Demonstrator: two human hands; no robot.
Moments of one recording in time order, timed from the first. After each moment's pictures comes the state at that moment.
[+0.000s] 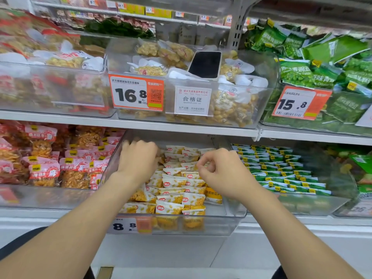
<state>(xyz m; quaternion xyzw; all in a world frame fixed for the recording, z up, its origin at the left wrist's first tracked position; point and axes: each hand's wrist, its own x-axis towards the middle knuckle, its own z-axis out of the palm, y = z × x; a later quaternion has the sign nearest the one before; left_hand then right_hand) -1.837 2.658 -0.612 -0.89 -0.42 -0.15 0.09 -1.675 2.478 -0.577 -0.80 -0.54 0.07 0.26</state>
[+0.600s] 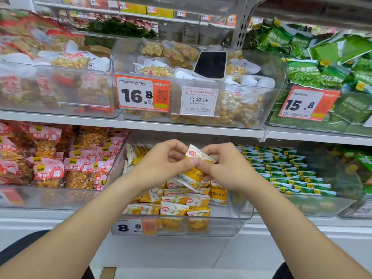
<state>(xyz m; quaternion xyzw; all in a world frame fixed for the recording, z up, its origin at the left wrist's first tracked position) -1.845 2.613 -0.584 -0.79 -0.22 -0.23 -0.53 -1.681 2.487 -0.566 -0.74 -0.48 0.24 0.40</state>
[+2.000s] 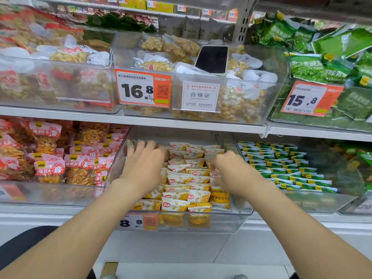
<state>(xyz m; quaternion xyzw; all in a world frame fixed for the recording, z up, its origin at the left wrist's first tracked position) -1.855 2.629 -0.609 -0.92 -0.40 -0.06 0.04 -1.659 2.489 -0.590 -0.81 -0.58 0.01 -0.02</state>
